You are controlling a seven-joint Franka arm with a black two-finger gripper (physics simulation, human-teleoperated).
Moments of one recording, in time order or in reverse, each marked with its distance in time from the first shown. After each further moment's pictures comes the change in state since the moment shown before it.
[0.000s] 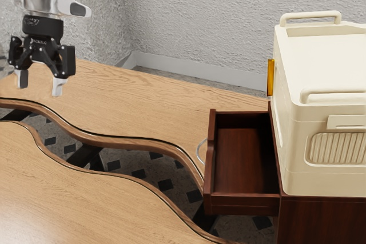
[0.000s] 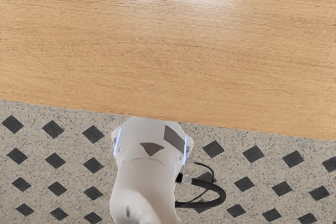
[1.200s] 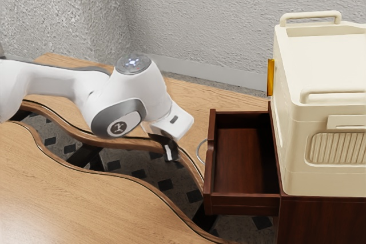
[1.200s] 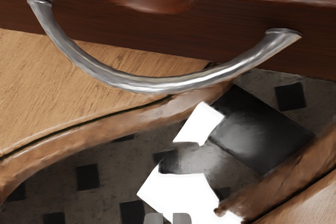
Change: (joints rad) arm -0.861 0.114 0.469 -0.689 0.231 1.515 0.626
